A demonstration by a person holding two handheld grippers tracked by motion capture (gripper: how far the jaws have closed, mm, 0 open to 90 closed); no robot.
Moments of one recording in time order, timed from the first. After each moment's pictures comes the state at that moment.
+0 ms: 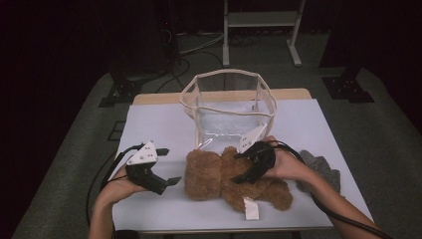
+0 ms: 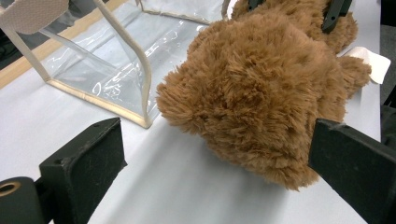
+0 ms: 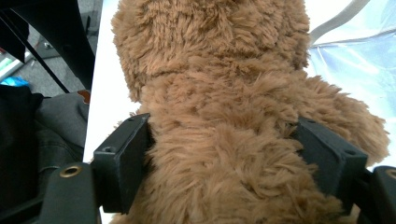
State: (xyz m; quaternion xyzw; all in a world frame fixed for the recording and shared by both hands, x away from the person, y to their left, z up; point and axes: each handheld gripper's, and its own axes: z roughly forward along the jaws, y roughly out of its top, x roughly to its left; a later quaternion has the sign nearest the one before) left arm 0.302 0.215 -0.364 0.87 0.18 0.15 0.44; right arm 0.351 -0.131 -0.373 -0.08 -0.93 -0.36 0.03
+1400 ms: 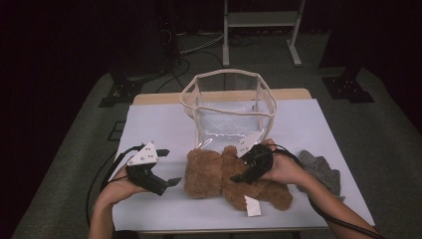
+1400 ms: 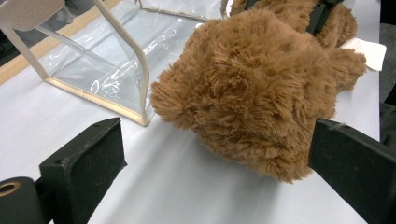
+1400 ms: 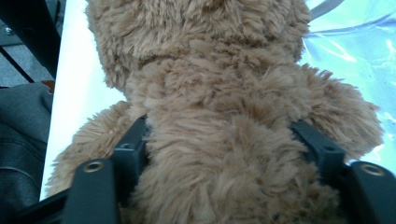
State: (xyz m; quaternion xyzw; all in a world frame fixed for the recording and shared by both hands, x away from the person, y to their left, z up) left arm 0.301 0.215 -0.365 0.87 0.18 0.15 0.44; right arm 0.348 -0.127 -0.385 -0.08 -0.94 -0.34 -0.03
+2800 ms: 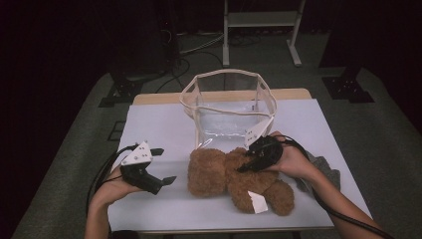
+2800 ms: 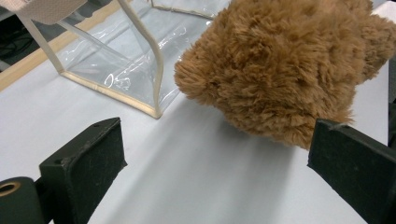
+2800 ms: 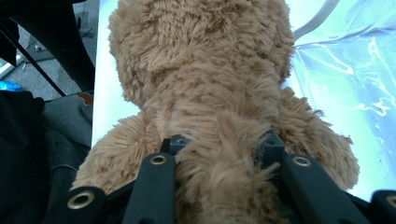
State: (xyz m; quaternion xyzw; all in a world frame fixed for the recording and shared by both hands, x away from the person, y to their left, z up) left arm 0.301 0.227 -0.364 0.87 0.19 0.15 0.44; right arm 0.350 -0.142 -0.348 -0.10 -0.93 -0.35 0.01
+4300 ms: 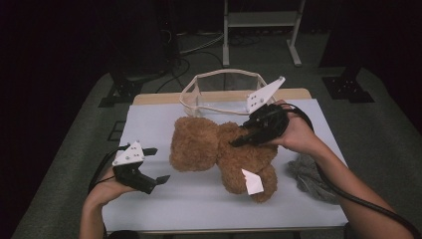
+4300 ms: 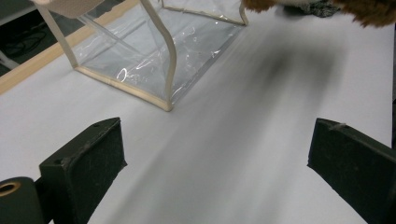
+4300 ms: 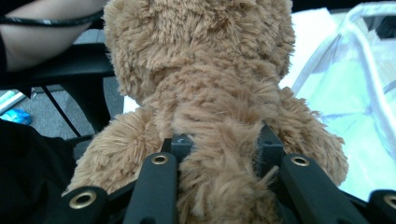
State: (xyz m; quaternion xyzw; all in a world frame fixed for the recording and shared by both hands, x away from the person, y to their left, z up) left arm 0.300 0.244 -0.364 0.85 0.21 0.16 0.45; right arm 0.351 -0.136 -0.240 -0.07 -0.91 -0.41 -0.01
